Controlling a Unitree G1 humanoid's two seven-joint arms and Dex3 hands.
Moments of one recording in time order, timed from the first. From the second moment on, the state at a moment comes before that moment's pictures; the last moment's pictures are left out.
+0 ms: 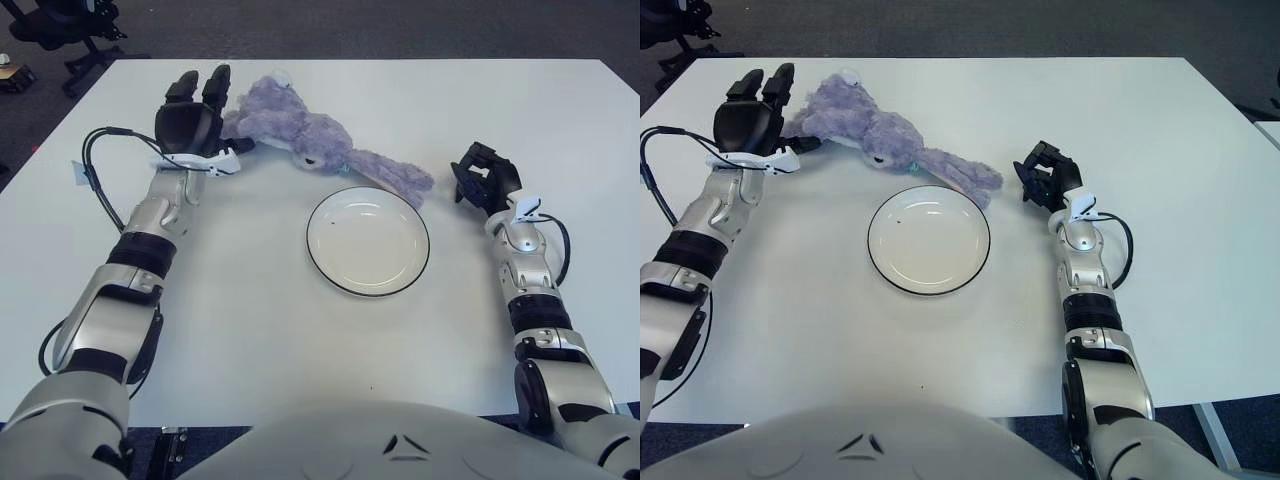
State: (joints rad) left arm -0.65 0.53 -0.24 0.63 0.69 -0.16 0.24; right arm -0.36 -0.26 -0.13 0.51 0.04 -0.31 0.09
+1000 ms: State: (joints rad) left arm -0.73 0.56 -0.22 0.71 0.52 -0.19 -0.09; right arm -0.50 -0.27 -0.11 0.42 -0.05 -0.16 0.01
